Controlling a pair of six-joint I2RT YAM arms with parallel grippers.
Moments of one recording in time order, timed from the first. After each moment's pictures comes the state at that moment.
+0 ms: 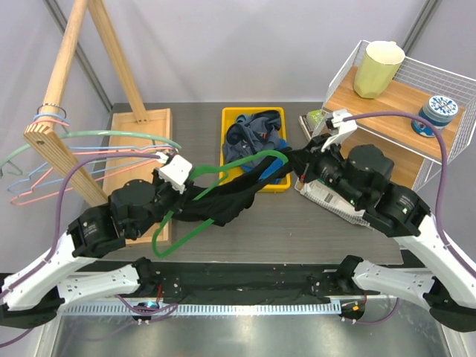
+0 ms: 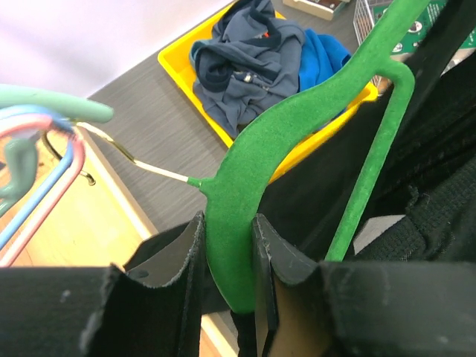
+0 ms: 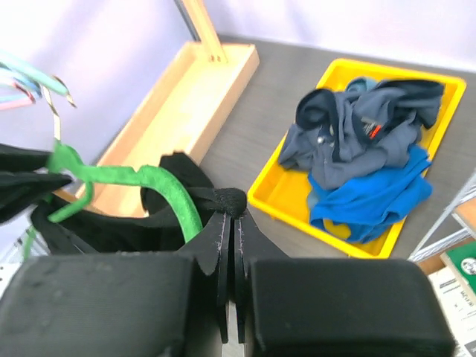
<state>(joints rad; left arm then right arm) -1.07 0.77 1.18 -0.73 -0.50 0.06 0.84 0.93 1.32 -0.55 0.22 0.35</state>
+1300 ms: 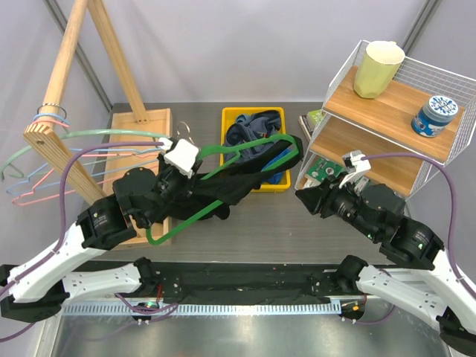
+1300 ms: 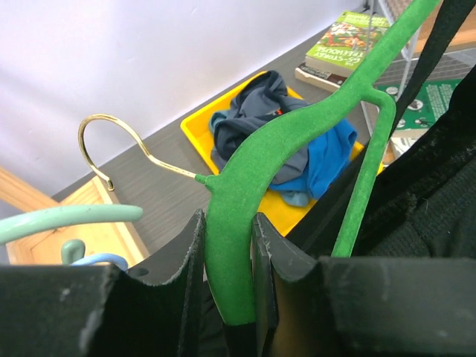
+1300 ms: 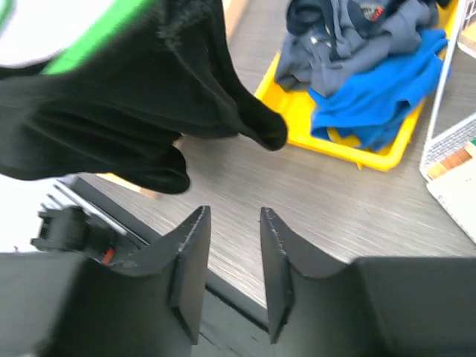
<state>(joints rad) -1.07 0.86 1.24 -0.50 -0.55 0.17 0.84 0.58 1.00 -0.64 0.18 0.53</state>
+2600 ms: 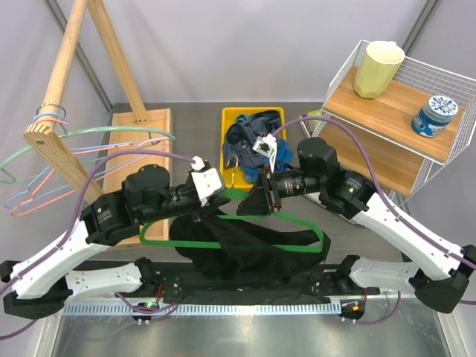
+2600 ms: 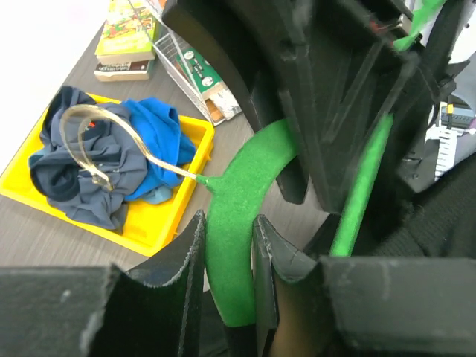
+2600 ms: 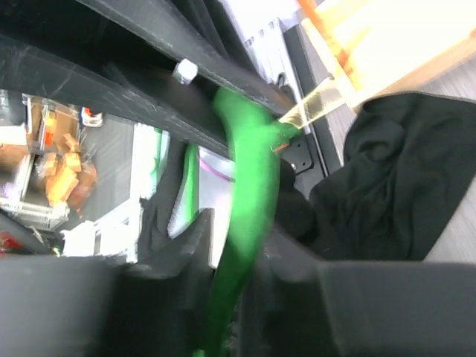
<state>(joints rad) -1.07 0.91 1.29 -0.66 0.09 0.22 0.84 1.11 1.24 -0.44 -0.74 0.46</state>
